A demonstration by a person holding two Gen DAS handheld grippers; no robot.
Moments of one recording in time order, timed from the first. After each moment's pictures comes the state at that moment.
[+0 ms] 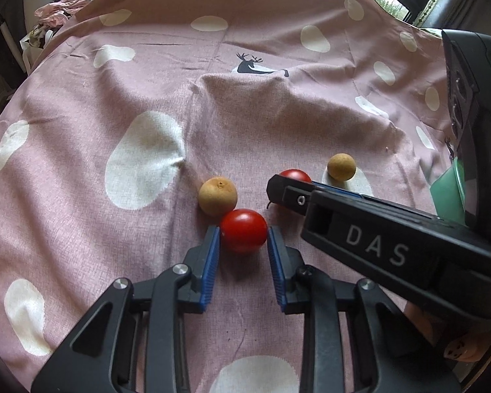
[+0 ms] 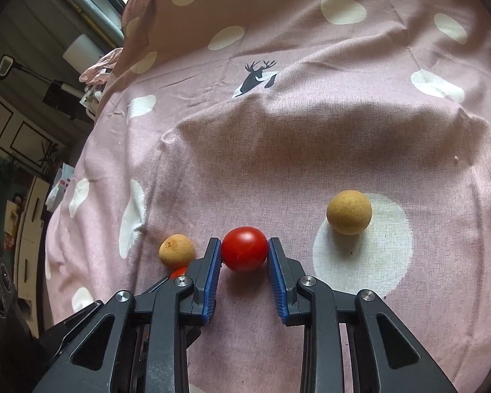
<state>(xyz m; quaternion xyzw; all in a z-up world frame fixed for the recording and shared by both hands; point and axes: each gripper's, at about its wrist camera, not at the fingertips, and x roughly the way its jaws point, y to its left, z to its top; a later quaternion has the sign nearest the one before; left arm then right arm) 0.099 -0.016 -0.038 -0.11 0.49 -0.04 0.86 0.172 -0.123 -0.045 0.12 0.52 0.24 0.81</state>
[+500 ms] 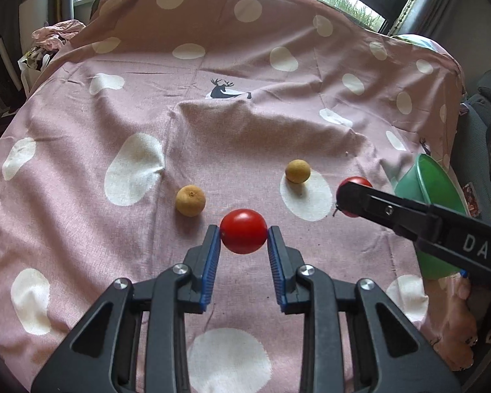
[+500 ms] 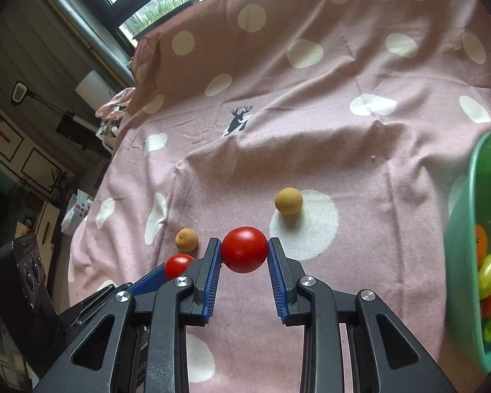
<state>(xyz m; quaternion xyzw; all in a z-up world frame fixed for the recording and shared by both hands) 0.068 -0.033 -0.006 -0.11 0.45 -0.07 0.88 0.121 -0.190 0.002 0.16 0.47 0.23 0.84</state>
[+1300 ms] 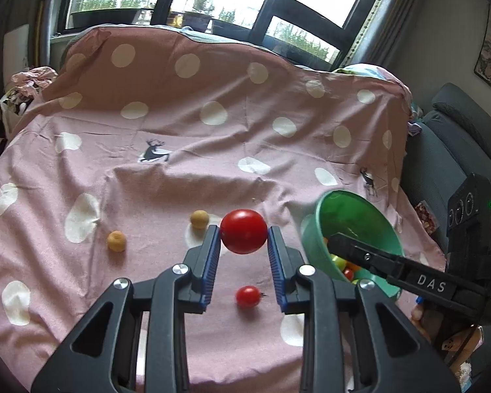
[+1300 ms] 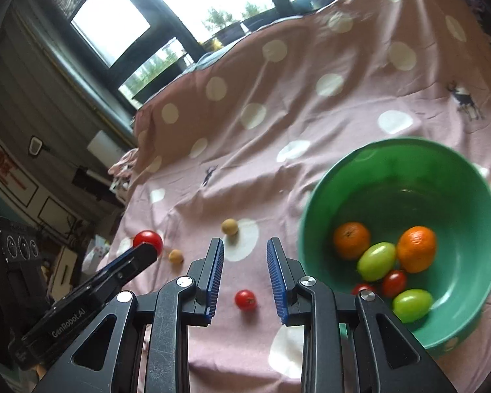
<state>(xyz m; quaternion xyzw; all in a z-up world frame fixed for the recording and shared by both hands) 0.039 -0.092 0.073 -0.13 0.36 -0.11 0.92 0.078 -0.314 0.031 0.24 0.40 0.22 0.86</state>
